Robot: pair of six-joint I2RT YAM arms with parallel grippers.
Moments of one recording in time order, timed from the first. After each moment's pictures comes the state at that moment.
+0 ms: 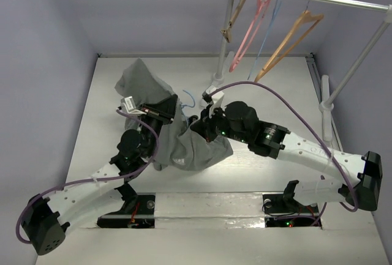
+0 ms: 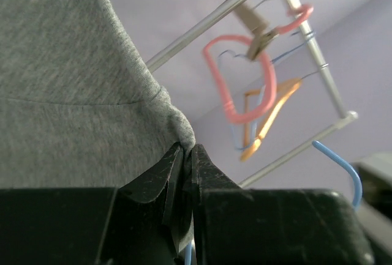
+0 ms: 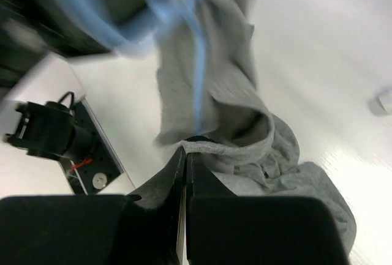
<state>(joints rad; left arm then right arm) -0.81 0.77 0.47 0.66 -0.52 -0.78 1.05 1.23 1.10 -0.16 0.02 0.29</state>
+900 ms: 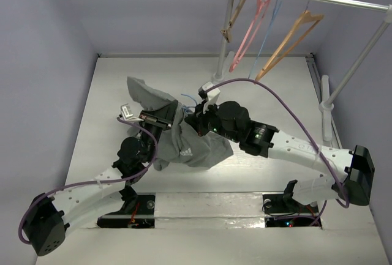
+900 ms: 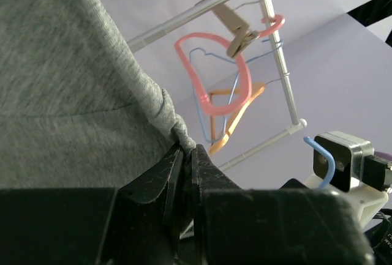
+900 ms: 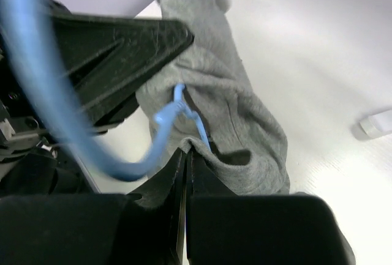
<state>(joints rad) -0.81 0.77 0.34 0.81 -0.49 -0.98 1.06 1.31 1.11 -0.01 0.16 0.29</state>
